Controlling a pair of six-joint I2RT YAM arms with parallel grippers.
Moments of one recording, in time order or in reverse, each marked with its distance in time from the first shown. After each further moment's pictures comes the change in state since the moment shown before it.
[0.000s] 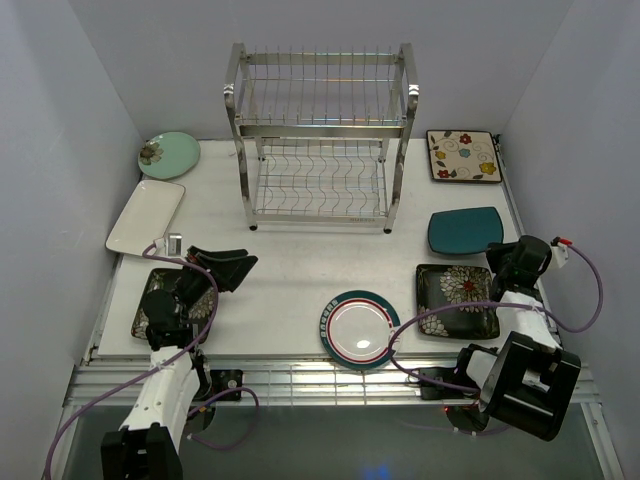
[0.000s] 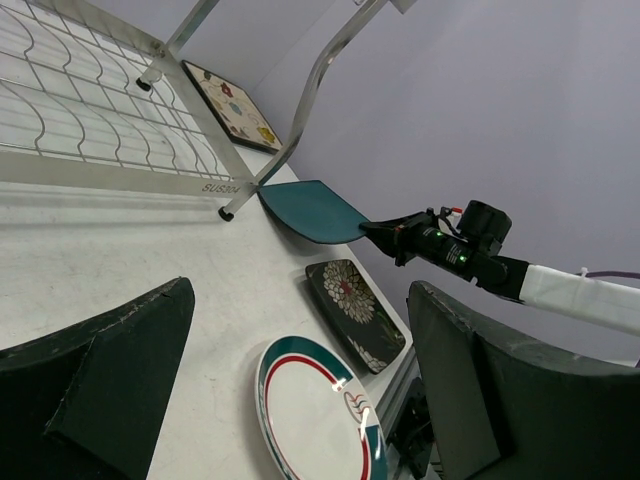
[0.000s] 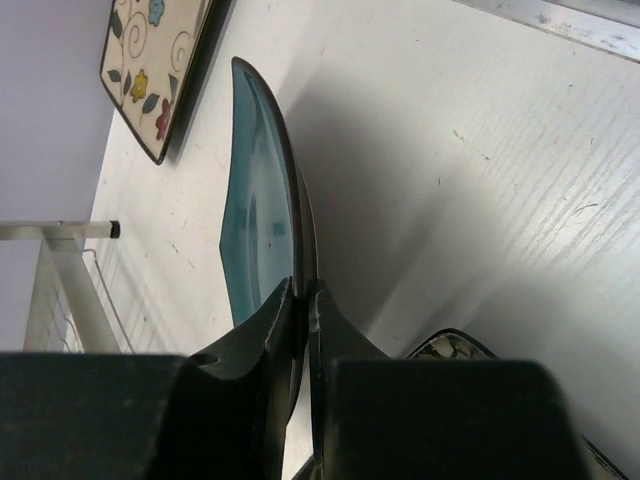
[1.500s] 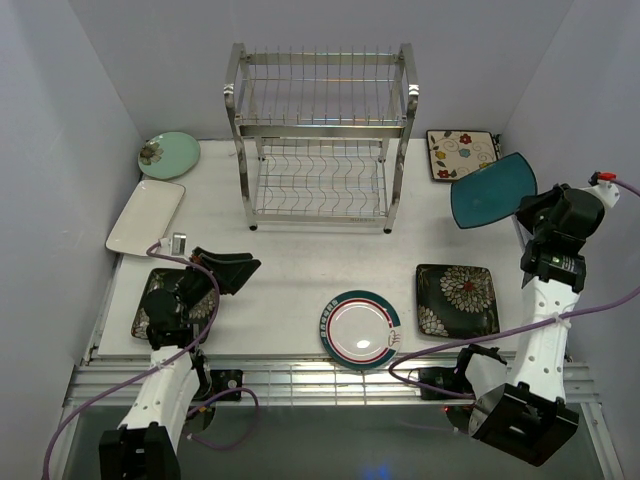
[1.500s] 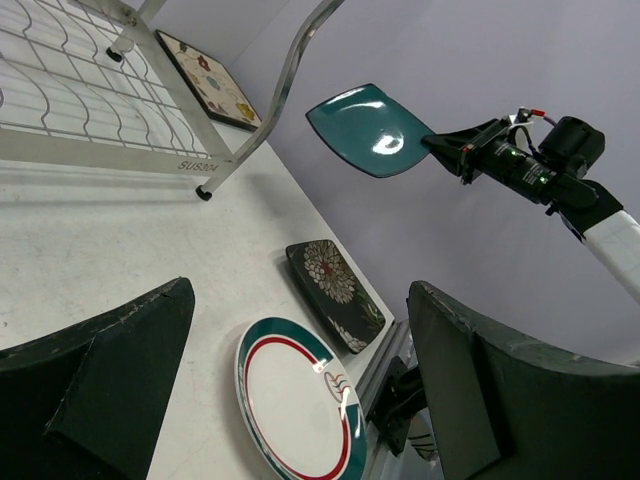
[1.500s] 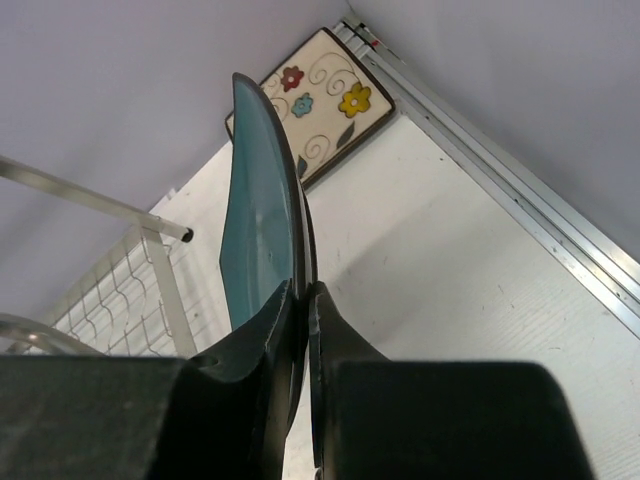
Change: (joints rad) left arm -0.015 -0.002 0.000 0.000 0.042 -0.032; right arm 0.002 -0.150 0.539 -0.511 -0.031 -0.354
